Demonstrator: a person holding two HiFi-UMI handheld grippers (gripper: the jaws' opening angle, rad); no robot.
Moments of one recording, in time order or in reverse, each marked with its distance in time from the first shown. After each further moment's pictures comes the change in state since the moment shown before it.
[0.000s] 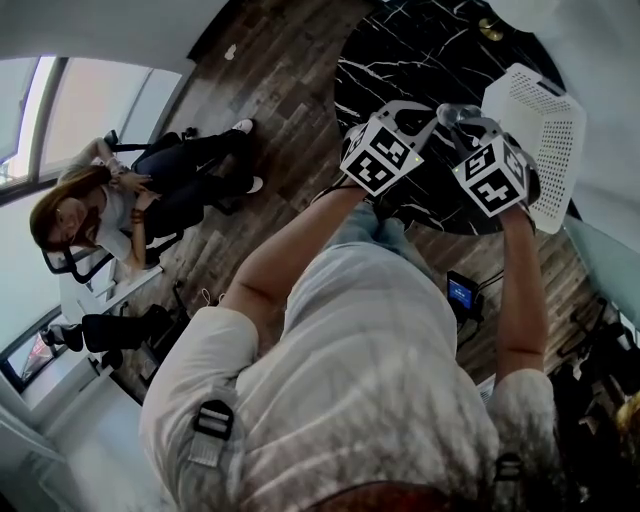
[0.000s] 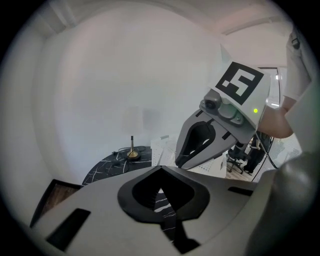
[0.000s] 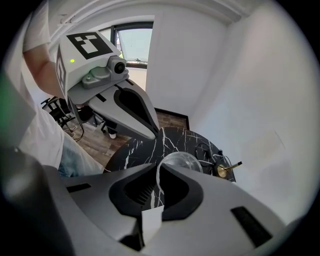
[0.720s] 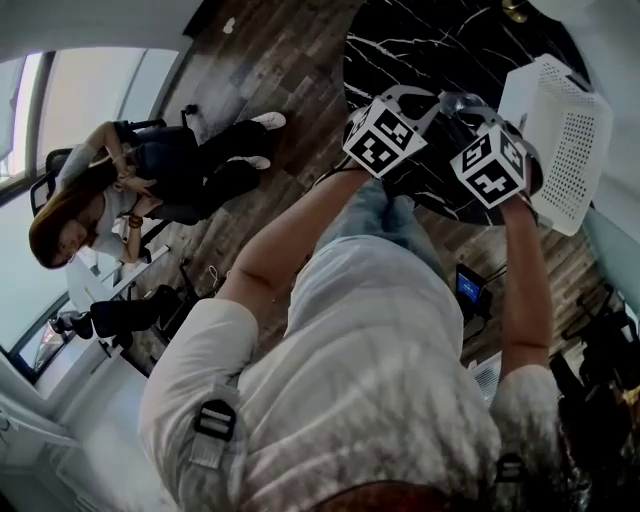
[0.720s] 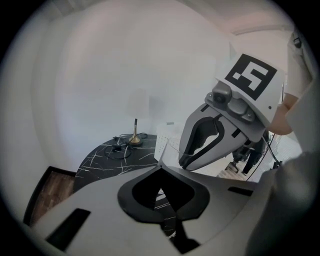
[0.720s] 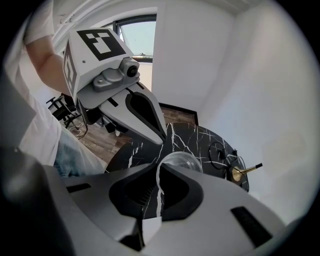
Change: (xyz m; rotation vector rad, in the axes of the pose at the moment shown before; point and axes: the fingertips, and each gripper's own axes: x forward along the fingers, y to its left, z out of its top) left arm 0.020 0.030 -0.047 -0.068 0.081 -0.039; right arm 0.049 0.014 0.005 -0.022 0.055 0.085
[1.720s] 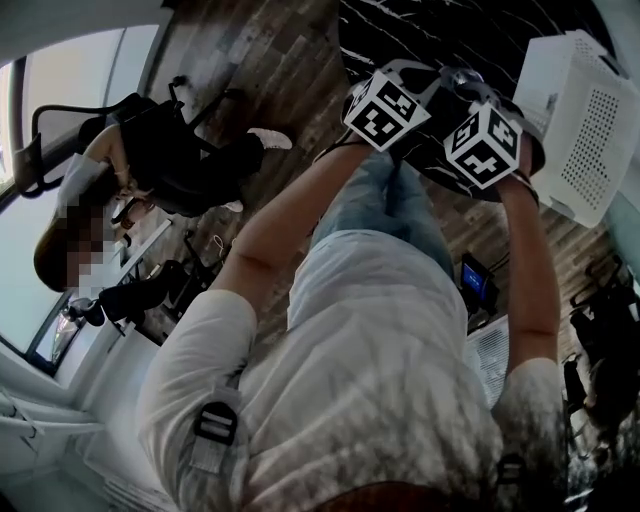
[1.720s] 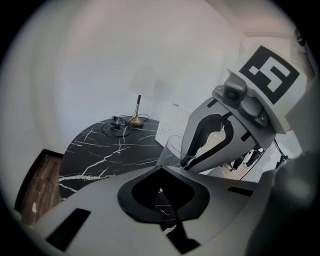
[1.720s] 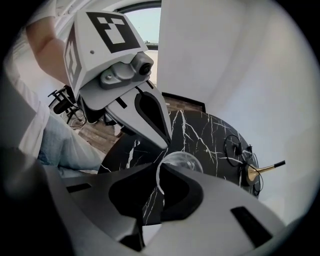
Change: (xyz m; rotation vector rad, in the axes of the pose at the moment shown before) left arm 0.066 0.017 -0.075 -0.079 0.109 -0.049; right arm 0.085 0.007 -0.038 -0.038 0.088 0.051
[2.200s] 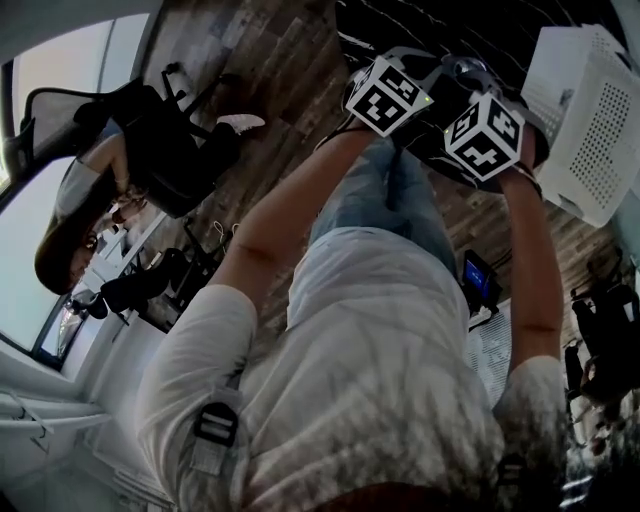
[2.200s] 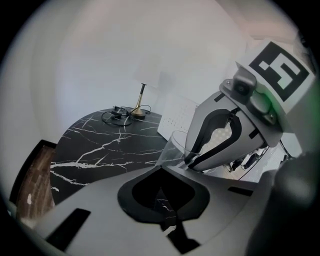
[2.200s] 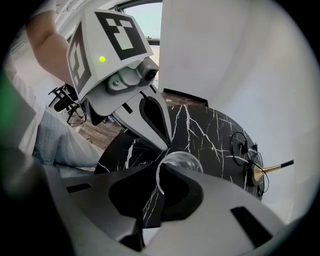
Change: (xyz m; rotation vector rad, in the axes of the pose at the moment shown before) left arm 0.028 0.015 -0.029 -0.055 0.041 -0.015; right arm 0.030 -0.001 -0.008 -0.015 0.032 0.014
